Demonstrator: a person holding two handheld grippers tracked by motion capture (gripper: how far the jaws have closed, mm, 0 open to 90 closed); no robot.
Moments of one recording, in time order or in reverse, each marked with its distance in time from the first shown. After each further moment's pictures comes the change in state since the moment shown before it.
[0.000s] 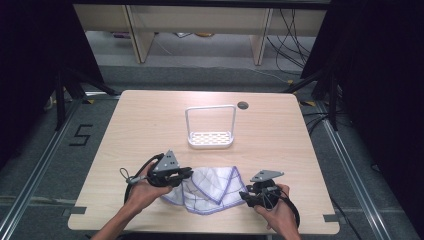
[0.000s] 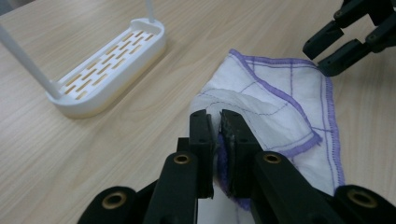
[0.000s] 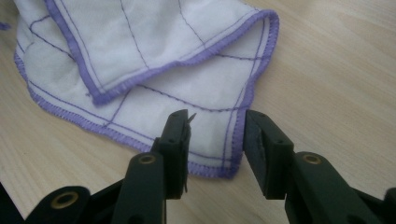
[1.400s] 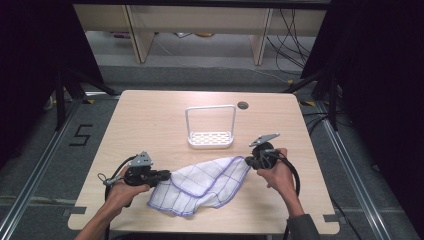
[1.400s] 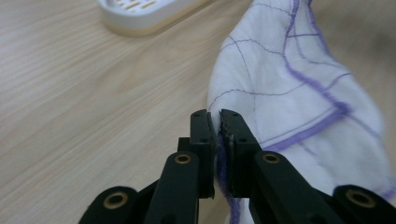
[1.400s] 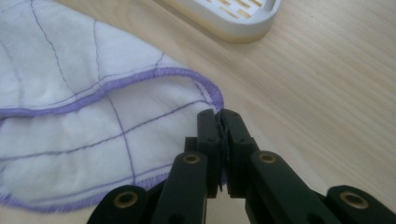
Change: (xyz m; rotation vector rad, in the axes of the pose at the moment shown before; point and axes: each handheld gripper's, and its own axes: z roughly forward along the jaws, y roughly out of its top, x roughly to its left) left arm 0.044 -0.056 -0.020 0.036 0.001 -0.214; right arm -0.057 0.080 0.011 0.046 -0.050 -0.065
